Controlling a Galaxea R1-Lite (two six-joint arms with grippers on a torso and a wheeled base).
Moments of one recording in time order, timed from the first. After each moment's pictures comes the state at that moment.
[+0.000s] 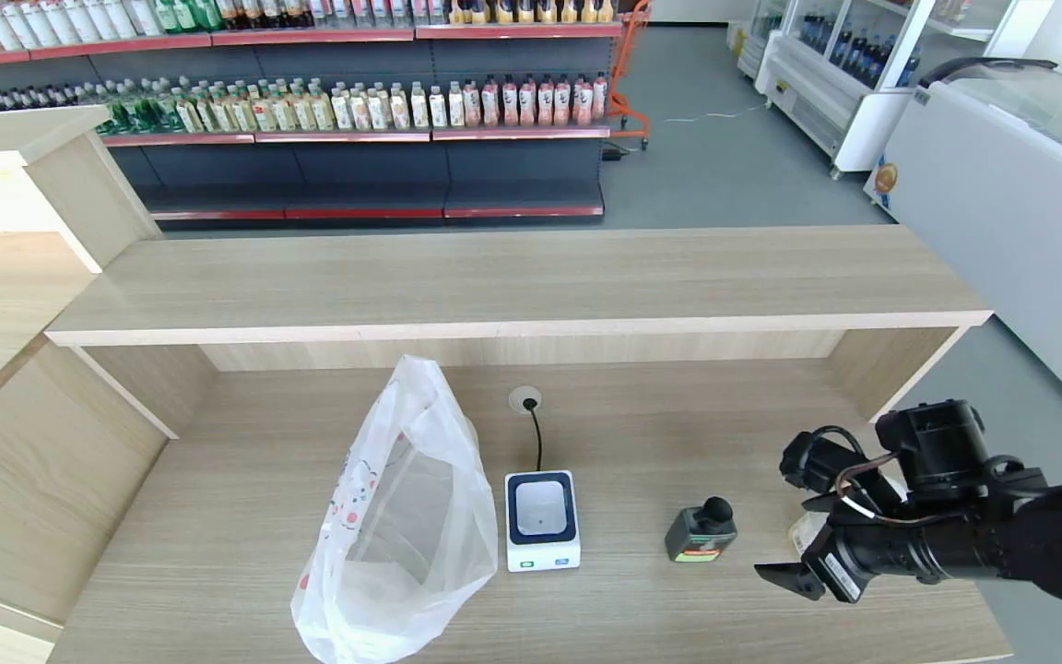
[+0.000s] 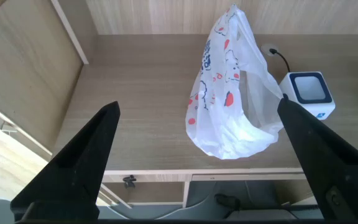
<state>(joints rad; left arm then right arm) 0.00 0.00 0.00 0.00 -0.02 0.00 0.18 1.83 -0.55 -0.44 0.20 -0.55</state>
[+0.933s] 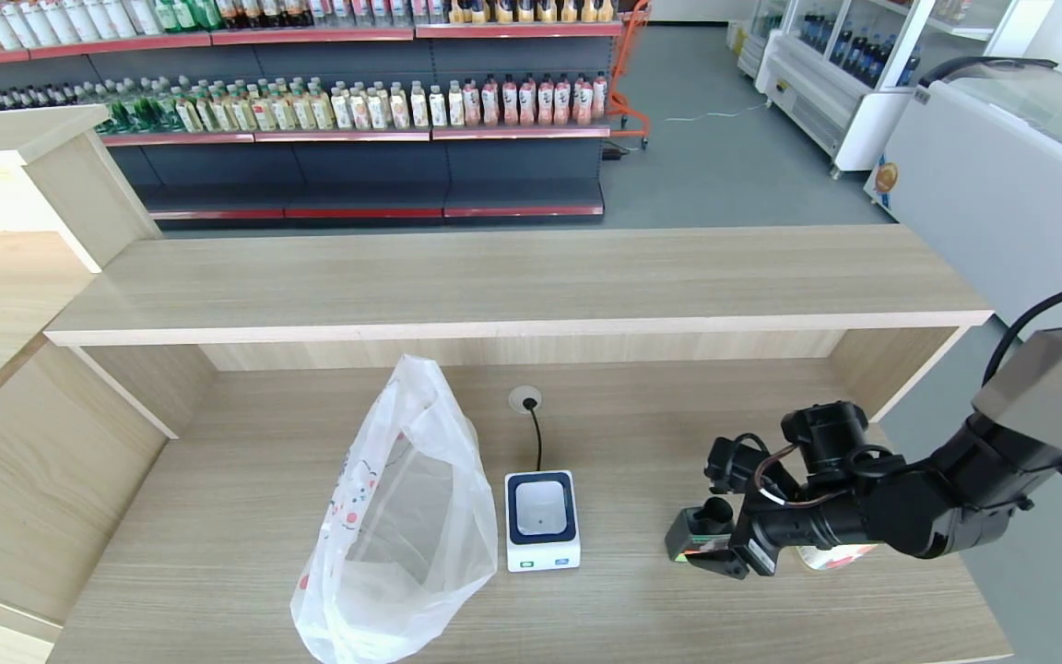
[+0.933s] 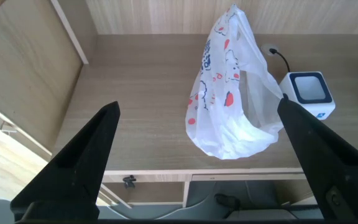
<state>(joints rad) 0.00 0.00 0.00 0.00 -0.02 0.00 0.22 2.16 -0.78 -0.54 0.42 -0.75</state>
